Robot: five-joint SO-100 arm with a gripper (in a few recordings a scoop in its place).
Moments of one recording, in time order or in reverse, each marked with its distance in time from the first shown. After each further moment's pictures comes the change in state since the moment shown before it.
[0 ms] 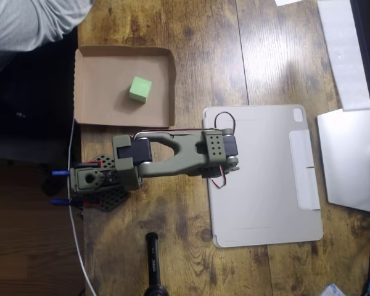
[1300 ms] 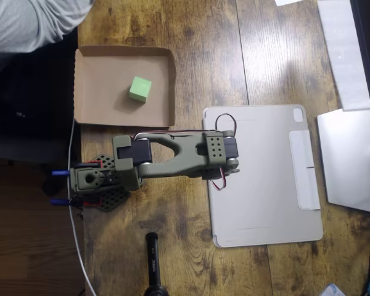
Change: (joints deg) arm 1.0 0.0 -0.3 -0.2 -0.9
